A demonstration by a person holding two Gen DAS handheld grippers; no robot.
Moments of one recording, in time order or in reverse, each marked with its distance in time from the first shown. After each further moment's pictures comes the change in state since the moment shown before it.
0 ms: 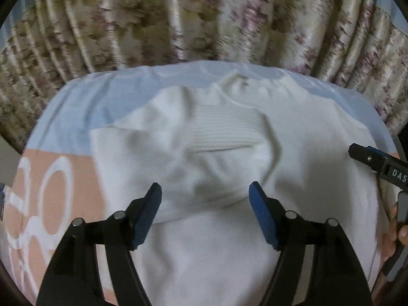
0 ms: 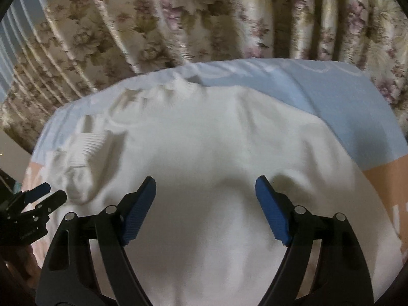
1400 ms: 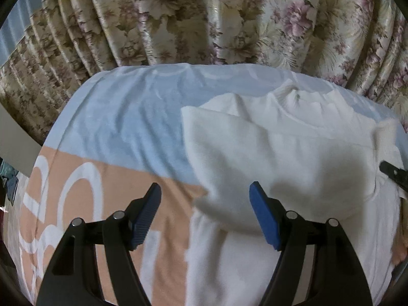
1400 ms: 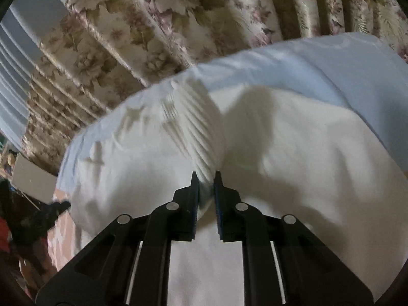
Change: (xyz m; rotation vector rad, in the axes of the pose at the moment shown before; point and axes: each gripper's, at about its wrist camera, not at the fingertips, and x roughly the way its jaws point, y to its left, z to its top) left arm 0.026 0.039 0.024 -0.055 0.038 0.111; right arm 0.032 -0.038 0.008 0.147 0.020 0.174
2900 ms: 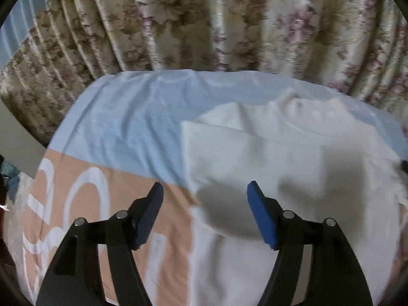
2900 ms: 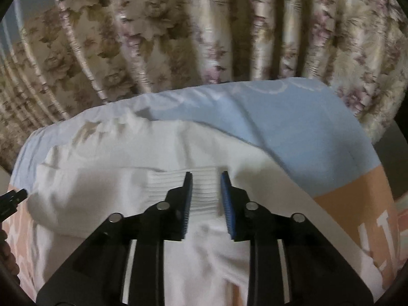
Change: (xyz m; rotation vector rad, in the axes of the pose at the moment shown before) left arm -0.013 0.002 0.009 -0.021 -0.006 -0.016; right arm -0.048 -0.003 0.008 -0.111 -0.133 -0.311
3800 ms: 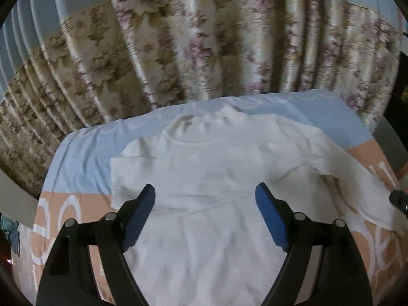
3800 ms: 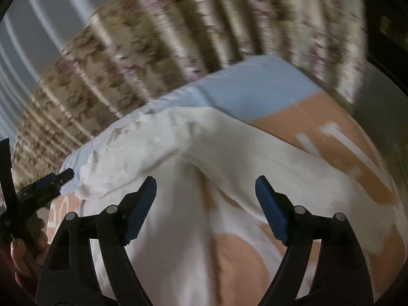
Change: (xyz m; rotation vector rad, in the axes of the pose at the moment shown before) left arm -0.110 -0.152 -0.033 0.260 -0.161 -0.097; right arm -0.149 -0.084 -0.100 0.289 -0.046 0.081
